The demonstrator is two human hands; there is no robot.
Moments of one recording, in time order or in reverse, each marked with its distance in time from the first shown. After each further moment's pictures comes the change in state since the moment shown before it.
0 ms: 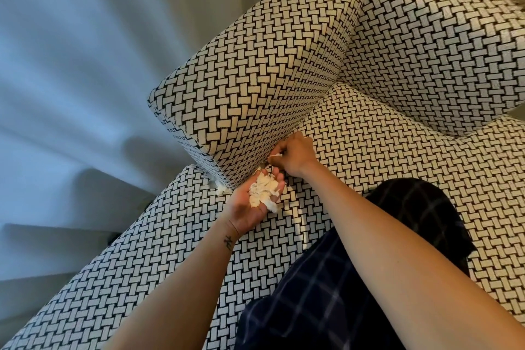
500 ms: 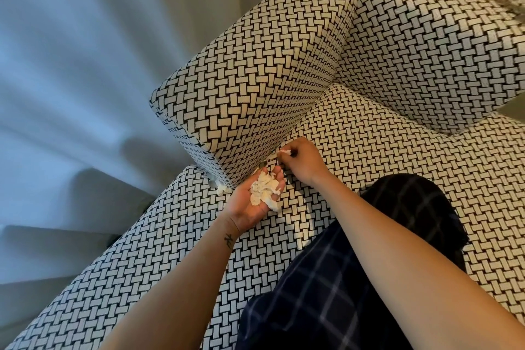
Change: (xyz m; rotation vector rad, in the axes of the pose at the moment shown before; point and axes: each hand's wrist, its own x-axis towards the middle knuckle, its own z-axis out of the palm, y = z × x) left_hand -0.005 -0.002 0.003 -0.033 -0.011 -0.034; right_hand -0.016 0.019 0.000 0.253 0.107 -0.056
